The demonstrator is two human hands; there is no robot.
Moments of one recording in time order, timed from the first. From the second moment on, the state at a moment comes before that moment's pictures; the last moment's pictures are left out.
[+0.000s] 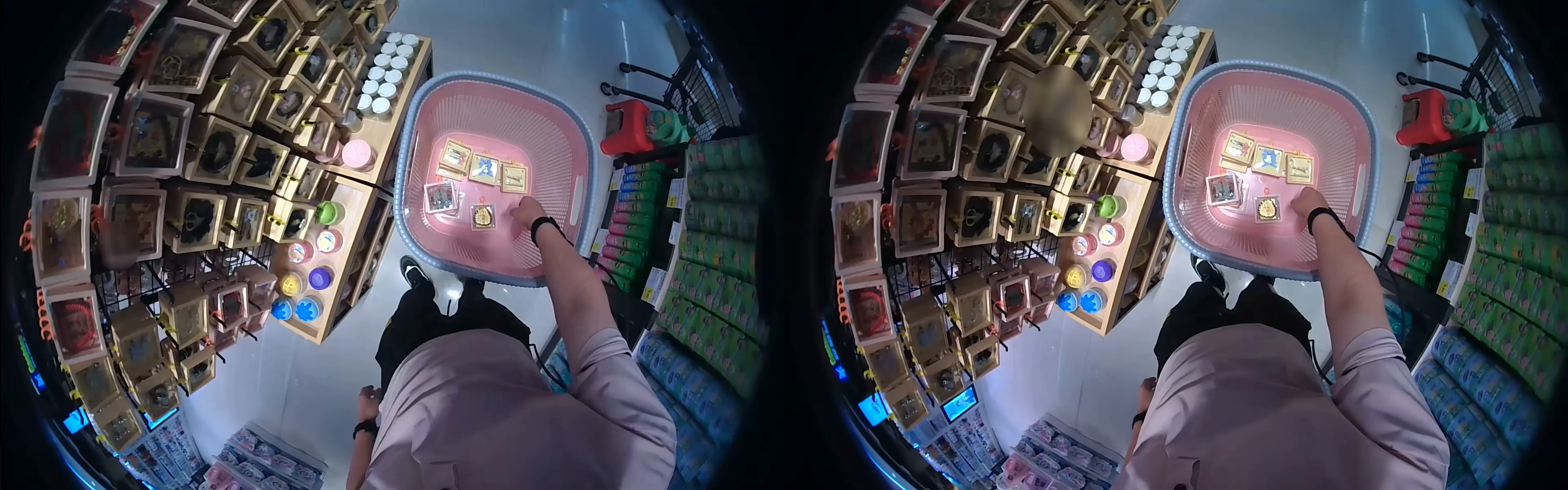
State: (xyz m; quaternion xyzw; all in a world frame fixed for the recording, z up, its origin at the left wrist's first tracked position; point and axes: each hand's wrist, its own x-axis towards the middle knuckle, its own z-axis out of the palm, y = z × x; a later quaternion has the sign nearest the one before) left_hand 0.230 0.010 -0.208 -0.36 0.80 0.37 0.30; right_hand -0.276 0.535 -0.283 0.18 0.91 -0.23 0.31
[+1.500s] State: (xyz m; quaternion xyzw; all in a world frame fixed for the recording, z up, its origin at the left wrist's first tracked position) left_hand 0.176 0.018 -0.117 -0.54 0.64 0.43 0.34; right_hand -0.295 0.375 -0.353 0.38 0.83 -0.18 0.36
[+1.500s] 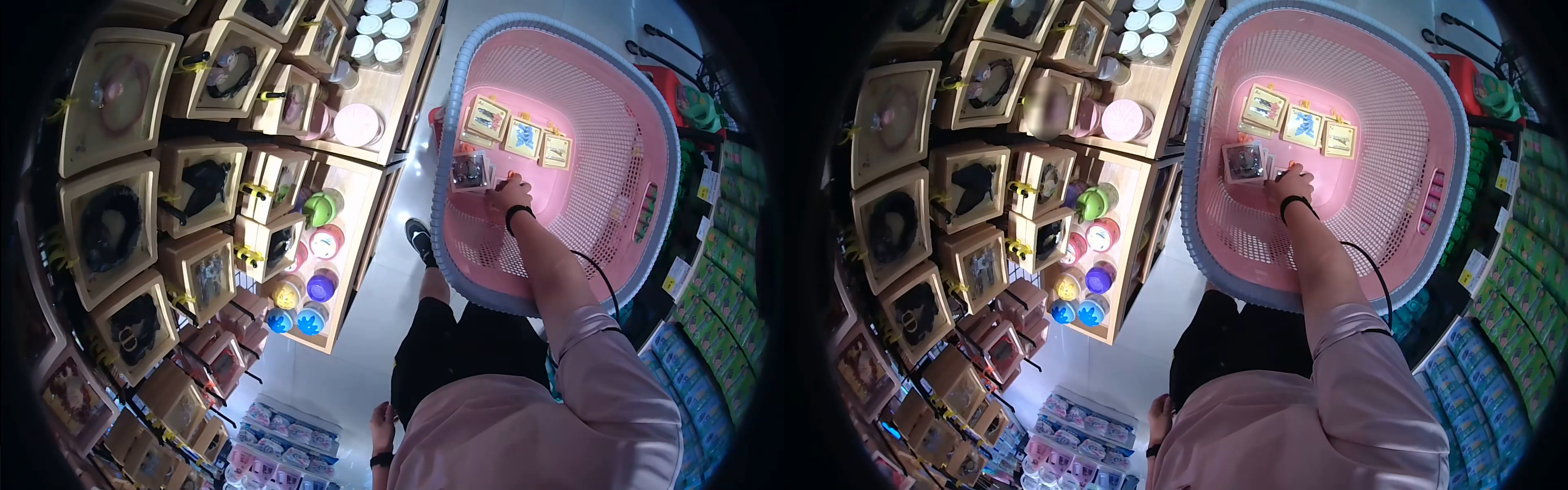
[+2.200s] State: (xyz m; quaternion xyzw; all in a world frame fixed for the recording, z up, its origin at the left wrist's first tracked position) left_hand 0.180 -0.002 -0.150 -0.48 0.69 0.39 0.37; right_hand -0.279 0.384 -0.348 0.33 0.85 -0.14 0.38
